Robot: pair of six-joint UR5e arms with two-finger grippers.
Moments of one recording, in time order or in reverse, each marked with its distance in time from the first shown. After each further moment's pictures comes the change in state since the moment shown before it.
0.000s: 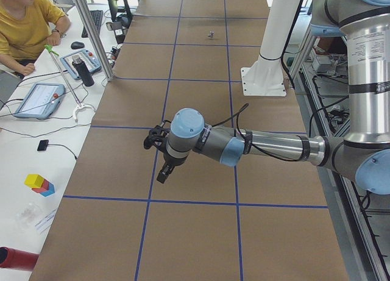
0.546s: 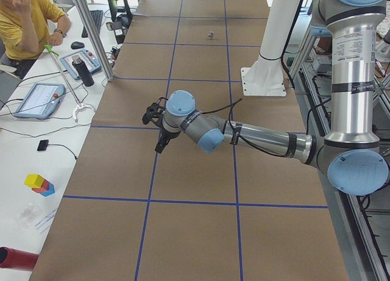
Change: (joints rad) left arm 0.260 0.001 -0.036 -0.218 0.005 -0.398; right arm 0.000 0.002 -0.038 0.045 0.000 -0.003
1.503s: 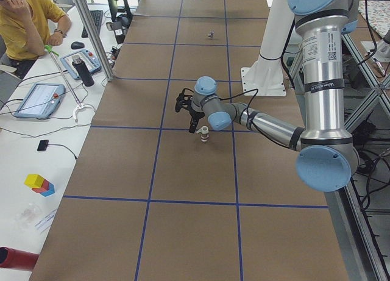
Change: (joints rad) left arm 0.496 0.037 -0.144 0.003 0.396 -0.509; right arm 0.000 -0.001 -0.193 0.305 0.017 0.006
